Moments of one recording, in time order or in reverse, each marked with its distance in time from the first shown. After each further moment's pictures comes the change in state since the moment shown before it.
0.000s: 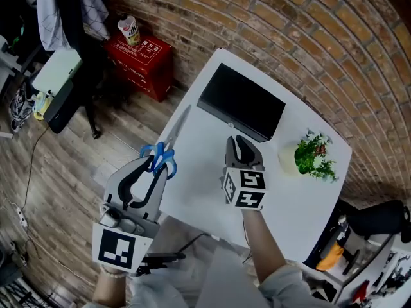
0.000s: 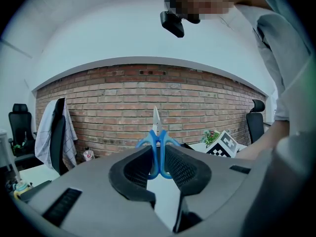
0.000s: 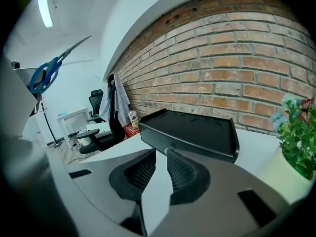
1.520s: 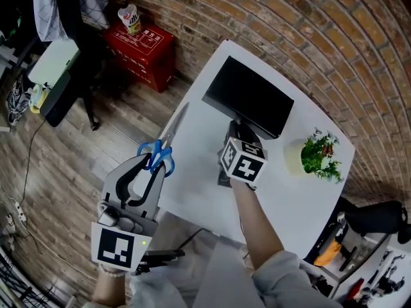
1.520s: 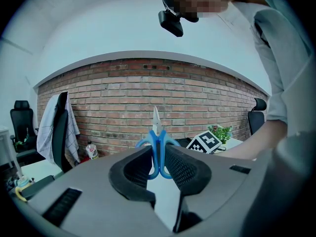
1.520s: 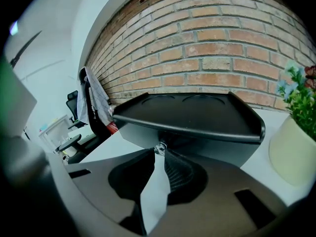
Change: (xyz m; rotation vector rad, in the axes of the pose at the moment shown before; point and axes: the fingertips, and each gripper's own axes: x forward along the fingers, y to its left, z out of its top) left arm 0.003 0.024 -0.025 -0.017 0.053 0.012; right arm 0.064 -0.017 -0.022 0.205 0.130 -0.150
